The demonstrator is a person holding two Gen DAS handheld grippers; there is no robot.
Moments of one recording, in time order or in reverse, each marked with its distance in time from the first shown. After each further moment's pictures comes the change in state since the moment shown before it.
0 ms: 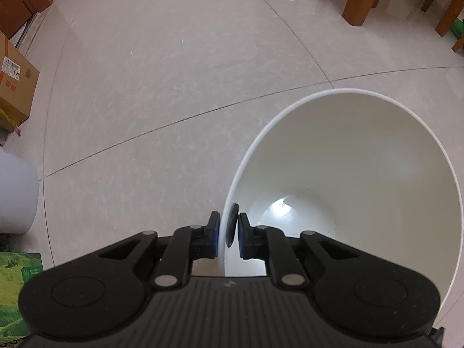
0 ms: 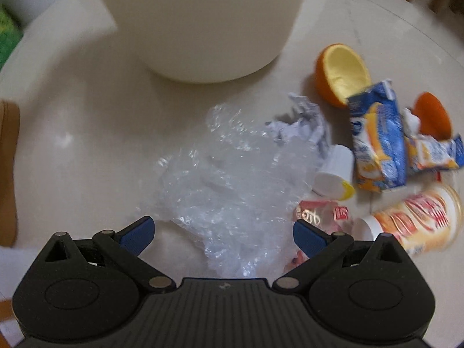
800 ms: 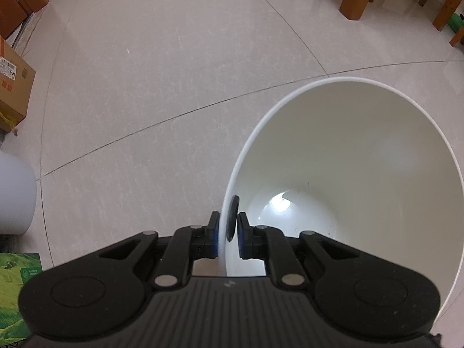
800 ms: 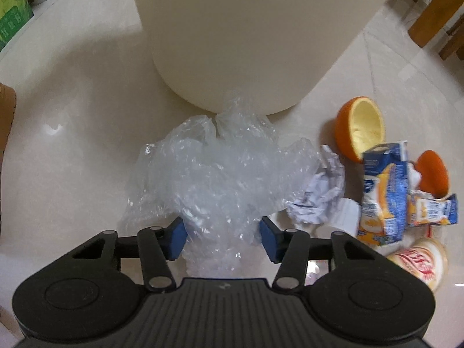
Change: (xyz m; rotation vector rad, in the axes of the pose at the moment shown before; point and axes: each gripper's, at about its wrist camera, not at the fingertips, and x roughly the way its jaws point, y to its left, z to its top) left arm 0.005 0.000 0.001 0.013 0.018 -0.007; right arm -0.027 0.025 -0.020 -0.088 -0.063 -0.079
